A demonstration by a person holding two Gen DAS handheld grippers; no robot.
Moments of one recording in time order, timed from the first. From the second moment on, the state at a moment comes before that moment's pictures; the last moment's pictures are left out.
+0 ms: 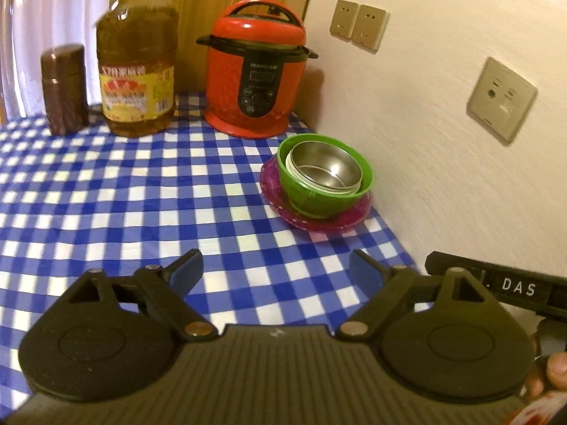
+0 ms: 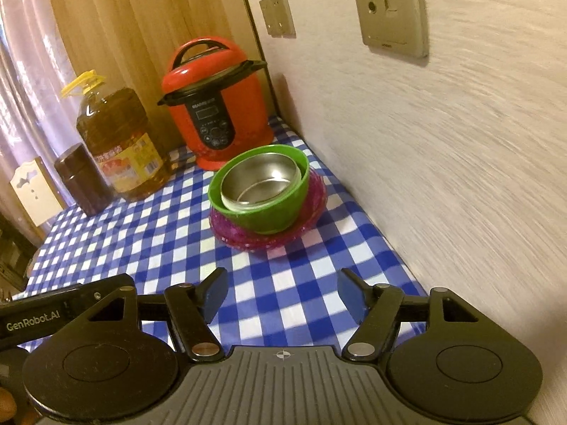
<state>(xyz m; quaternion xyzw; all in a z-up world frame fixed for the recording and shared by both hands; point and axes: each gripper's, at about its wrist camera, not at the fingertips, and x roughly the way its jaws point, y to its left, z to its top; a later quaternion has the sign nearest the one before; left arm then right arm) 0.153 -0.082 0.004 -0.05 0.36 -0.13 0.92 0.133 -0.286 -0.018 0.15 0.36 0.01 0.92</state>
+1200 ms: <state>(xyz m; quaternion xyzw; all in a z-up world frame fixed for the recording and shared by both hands) 0.009 -0.057 0.030 -0.05 0.37 -0.10 0.92 -0.003 -0.241 0.022 0.05 0.35 0.04 0.94</state>
